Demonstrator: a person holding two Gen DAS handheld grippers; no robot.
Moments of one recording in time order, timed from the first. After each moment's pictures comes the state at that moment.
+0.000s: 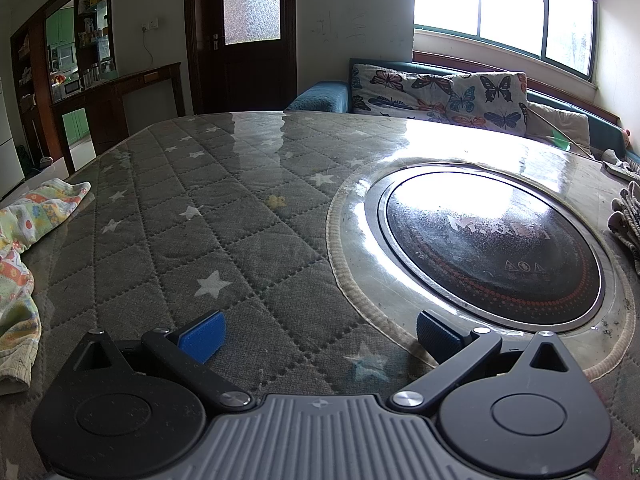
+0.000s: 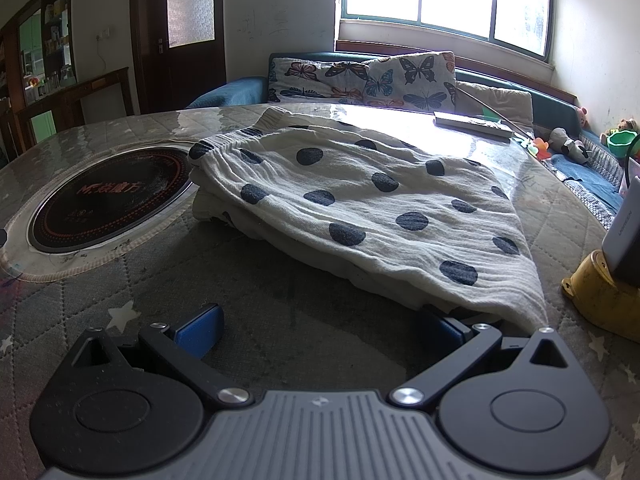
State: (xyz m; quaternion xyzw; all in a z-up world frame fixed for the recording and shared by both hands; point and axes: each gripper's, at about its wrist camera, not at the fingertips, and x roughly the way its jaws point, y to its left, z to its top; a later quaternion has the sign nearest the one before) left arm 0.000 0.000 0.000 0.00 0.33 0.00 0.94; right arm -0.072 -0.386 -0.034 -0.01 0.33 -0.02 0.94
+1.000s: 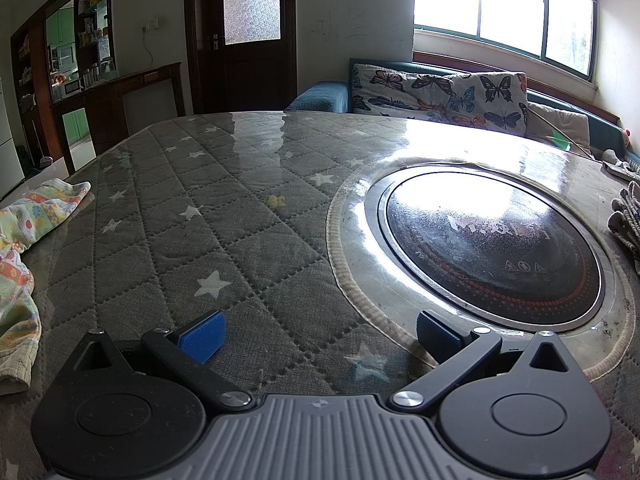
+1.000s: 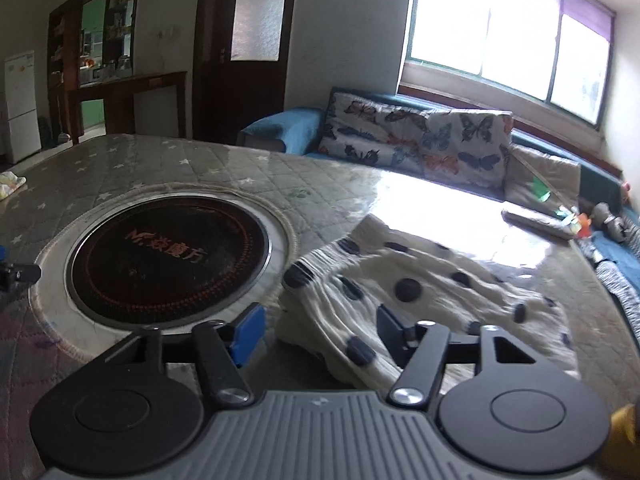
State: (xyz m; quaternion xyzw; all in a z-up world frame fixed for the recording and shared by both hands) left arm 0.000 0.000 0.000 0.00 0.33 0.00 0.94; right arm -0.015 -0.326 0.015 -0.08 0.29 0.06 0.95
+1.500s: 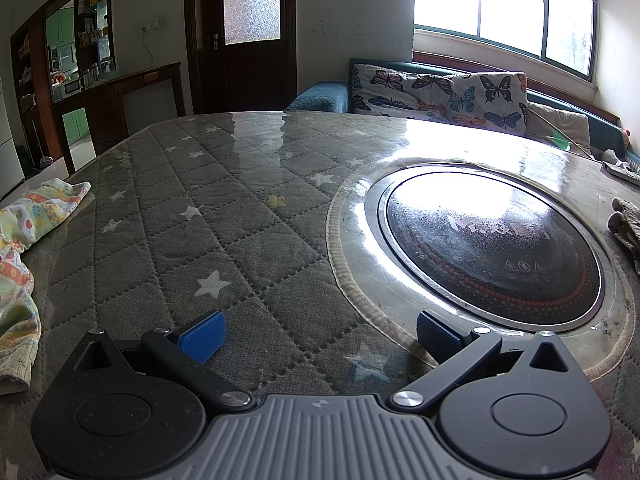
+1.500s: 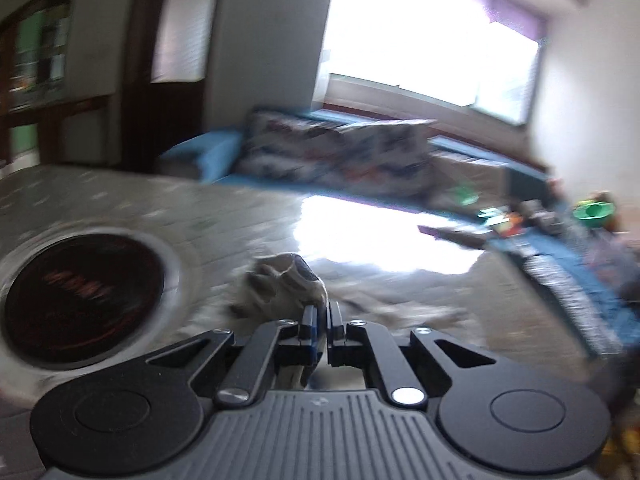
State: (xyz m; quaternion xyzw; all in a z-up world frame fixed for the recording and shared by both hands) left arm 0.000 0.001 0.000 0.00 0.33 0.00 0.94; right arm -0.029 -0.372 0.033 -0.07 0.24 -0.09 0.96
